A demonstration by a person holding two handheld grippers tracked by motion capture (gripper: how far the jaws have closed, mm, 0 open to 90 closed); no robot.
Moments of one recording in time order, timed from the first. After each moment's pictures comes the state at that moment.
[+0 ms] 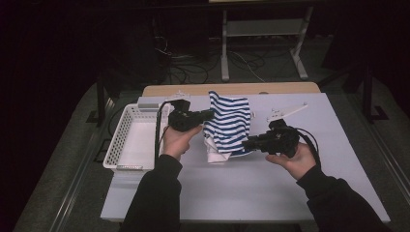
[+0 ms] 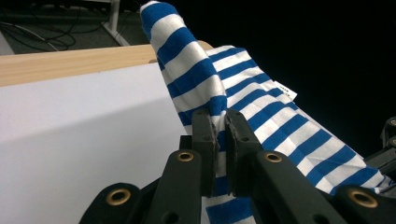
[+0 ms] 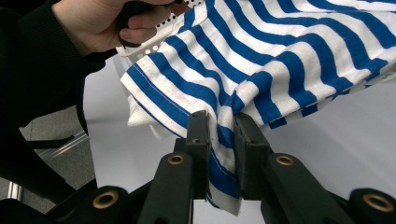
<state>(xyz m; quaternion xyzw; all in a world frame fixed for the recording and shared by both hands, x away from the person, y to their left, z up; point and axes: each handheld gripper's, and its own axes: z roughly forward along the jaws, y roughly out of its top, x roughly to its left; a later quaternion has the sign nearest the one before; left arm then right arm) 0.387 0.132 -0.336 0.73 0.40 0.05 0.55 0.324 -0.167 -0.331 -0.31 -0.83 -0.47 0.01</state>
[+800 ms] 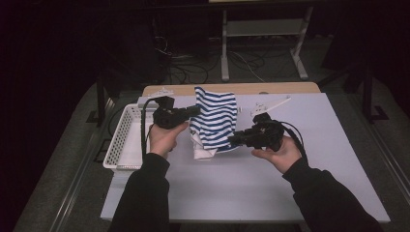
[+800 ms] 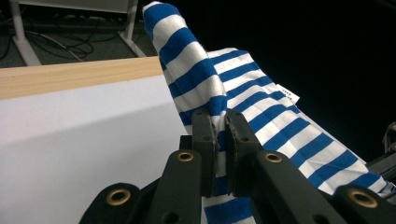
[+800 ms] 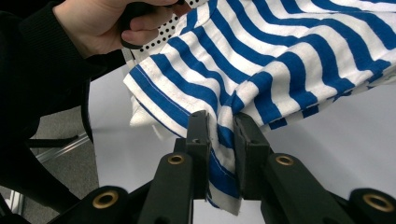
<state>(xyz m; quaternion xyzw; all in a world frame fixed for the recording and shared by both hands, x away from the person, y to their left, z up) 0.386 0.168 -0.323 0.72 0.41 0.07 0.55 0.335 -0.132 -0.319 -0.28 -0.84 -0.47 0.01</state>
